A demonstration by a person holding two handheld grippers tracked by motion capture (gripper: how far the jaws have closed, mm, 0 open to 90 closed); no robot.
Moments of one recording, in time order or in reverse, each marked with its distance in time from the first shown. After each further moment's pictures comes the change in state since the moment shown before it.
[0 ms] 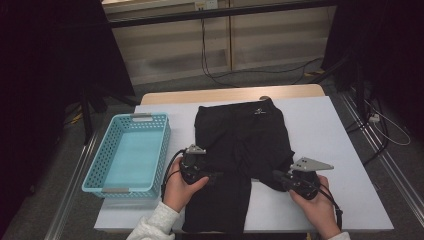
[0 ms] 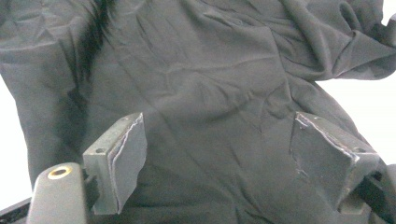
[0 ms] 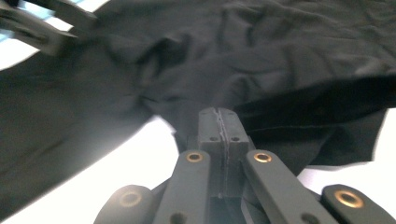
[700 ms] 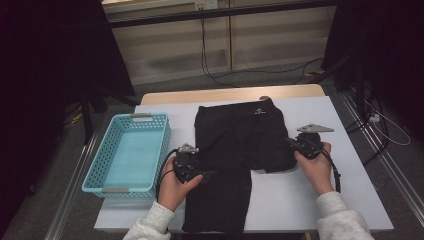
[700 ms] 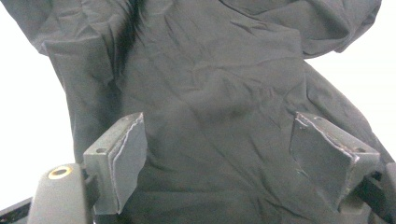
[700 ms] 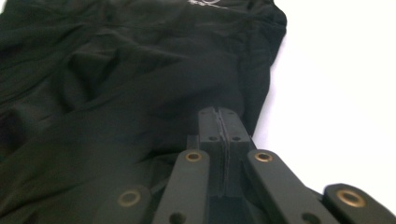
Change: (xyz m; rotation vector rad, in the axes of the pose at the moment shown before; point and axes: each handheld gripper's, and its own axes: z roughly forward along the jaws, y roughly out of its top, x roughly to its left) left arm 0.013 -0.005 -0.010 -0.023 0.020 -0.036; right arm -0.089 0.045 0.045 0.014 -0.223 0.068
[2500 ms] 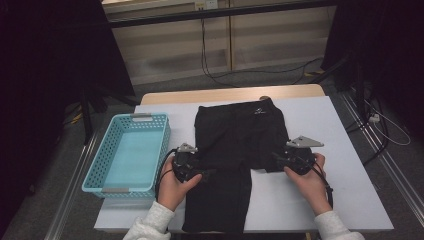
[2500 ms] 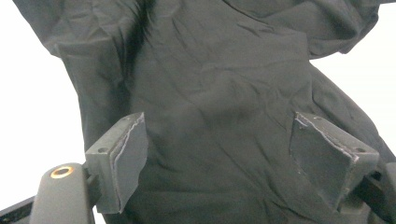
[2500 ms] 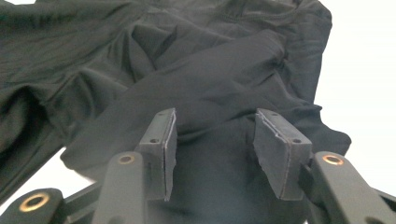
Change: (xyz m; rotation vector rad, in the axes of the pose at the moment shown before) left arm 0.001 -0.001 -0.001 0.005 0.009 -0.005; right arm 0.044 -0.016 -0.013 0.004 0.002 -0.087
